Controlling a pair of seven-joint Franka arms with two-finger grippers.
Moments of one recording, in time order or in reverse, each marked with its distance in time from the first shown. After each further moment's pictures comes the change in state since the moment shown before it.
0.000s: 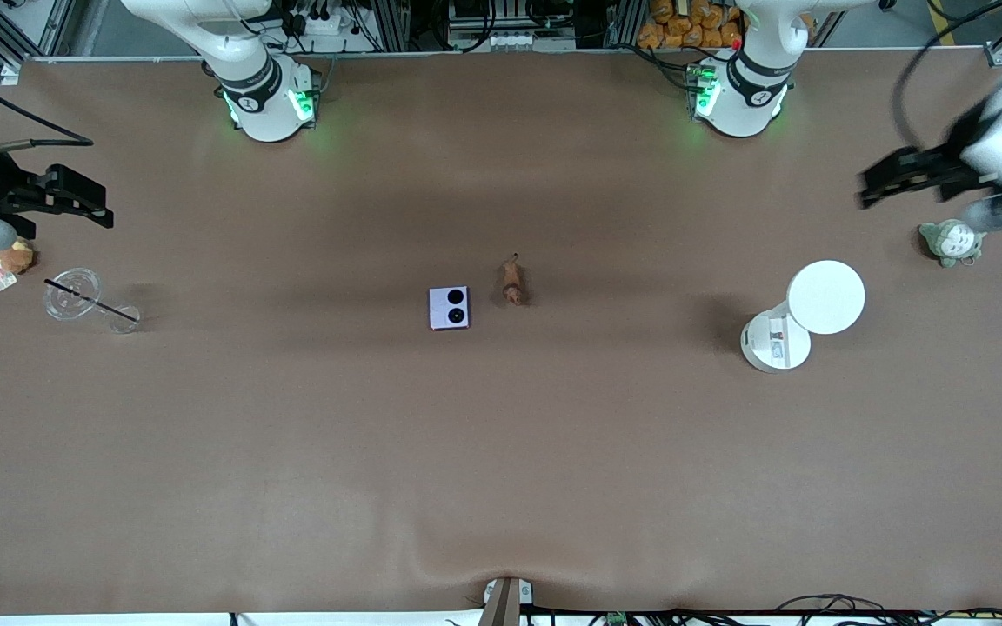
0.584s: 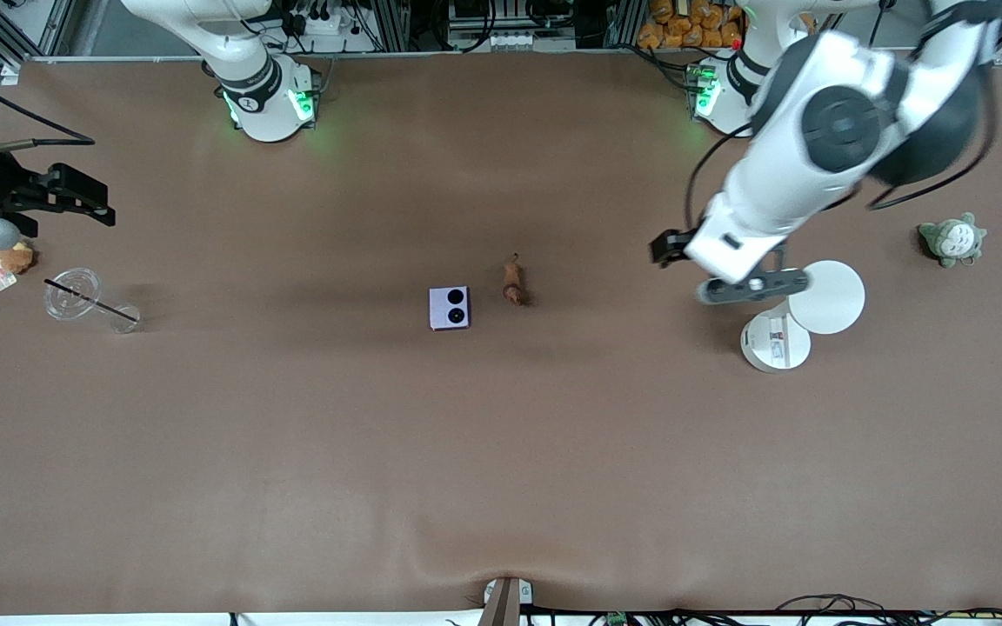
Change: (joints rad) left arm -0.092 0.148 -0.202 -0.215 0.000 0.404 -0.343; right arm 0.000 0.000 0.000 -0.001 0.000 -0.016 0.000
